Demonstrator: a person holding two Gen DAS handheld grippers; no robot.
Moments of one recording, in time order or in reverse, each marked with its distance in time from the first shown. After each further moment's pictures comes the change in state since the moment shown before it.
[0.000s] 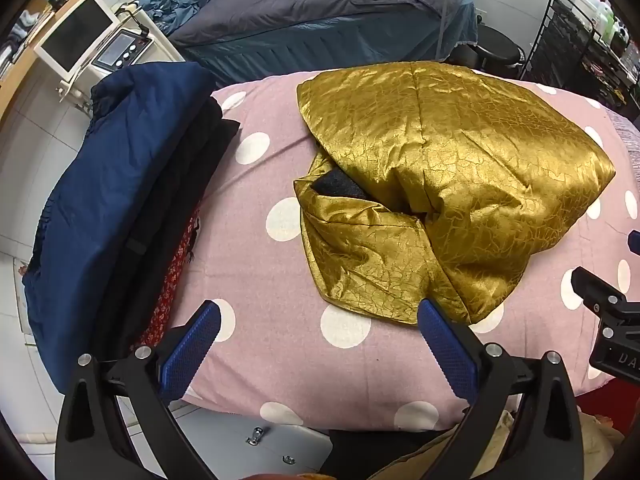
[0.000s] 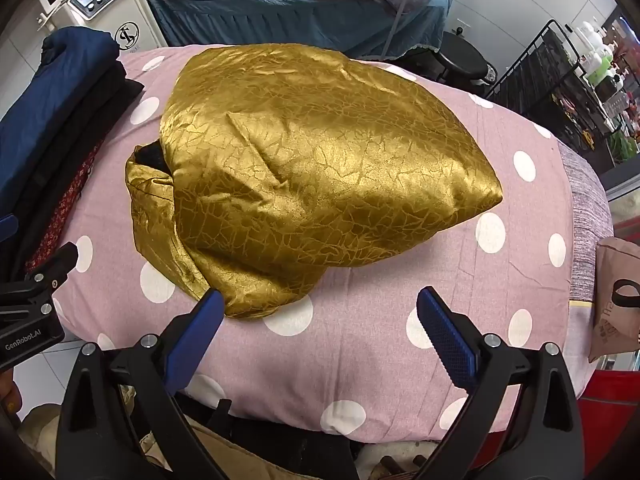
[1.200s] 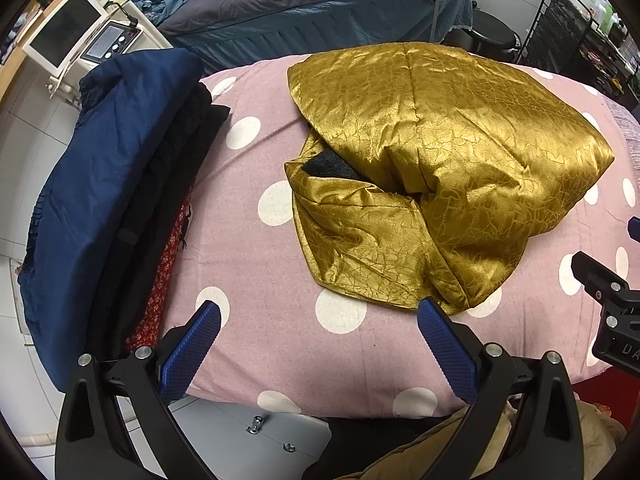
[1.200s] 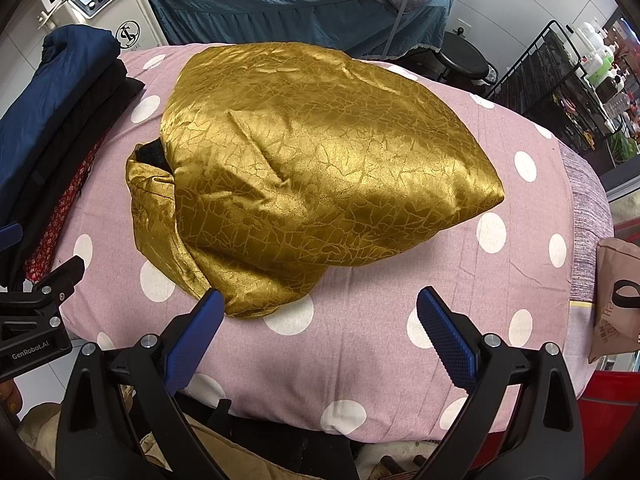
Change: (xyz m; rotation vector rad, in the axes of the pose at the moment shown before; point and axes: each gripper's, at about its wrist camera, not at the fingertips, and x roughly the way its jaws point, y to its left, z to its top) left arm 0.008 -0.003 -0.005 0.024 0.052 -0.014; right arm 0.001 0.001 -0.001 -0.004 0.001 -0.006
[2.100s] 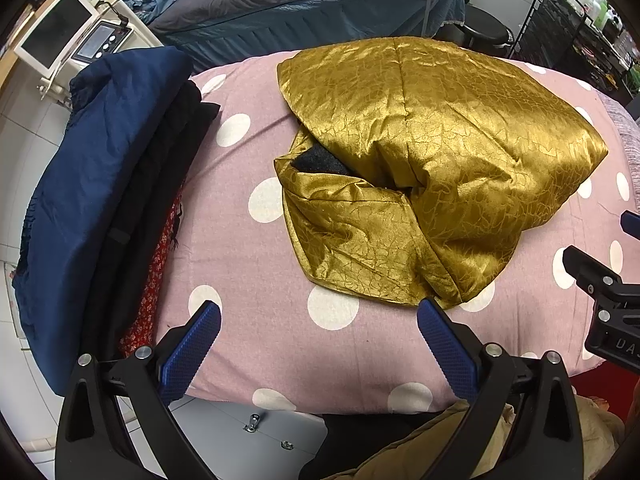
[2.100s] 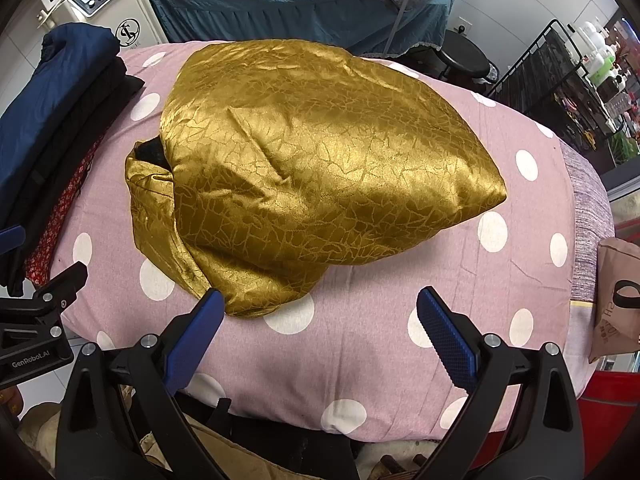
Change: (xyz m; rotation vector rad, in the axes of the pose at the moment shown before) left arm 0.001 -0.002 0.001 0.014 0.013 -0.024; right arm 0.002 0.001 -0.001 -0.002 0.005 0.001
